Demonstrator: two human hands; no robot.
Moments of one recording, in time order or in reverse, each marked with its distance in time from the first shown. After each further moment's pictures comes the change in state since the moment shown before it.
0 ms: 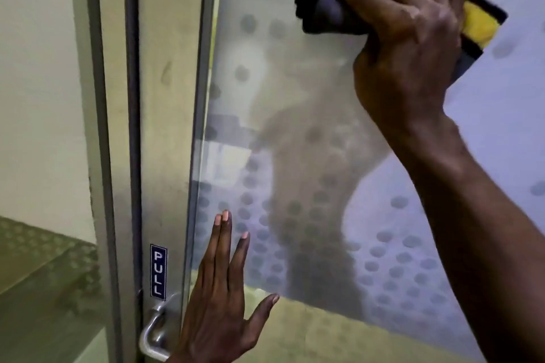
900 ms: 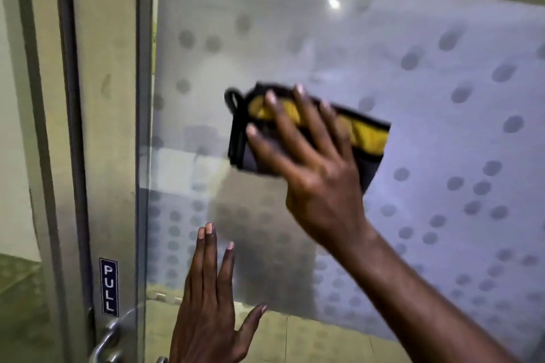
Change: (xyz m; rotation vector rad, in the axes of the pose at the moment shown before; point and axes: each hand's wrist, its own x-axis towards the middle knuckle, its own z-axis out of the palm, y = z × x) left_hand 0.005 0.051 0.030 0.076 -0.012 -0.009; right_hand -0.123 0.009 -0.031 0.080 -0.224 -0.237
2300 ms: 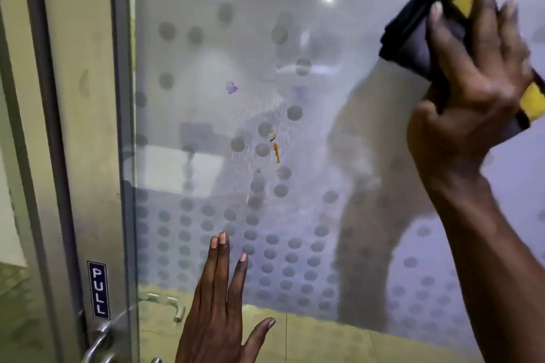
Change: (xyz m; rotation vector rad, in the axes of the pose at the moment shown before) left_hand -0.011 0.013 0.019 0.013 -0.039 0.087; right_hand 0.008 0.121 -0.050 -0.122 0.314 0.502
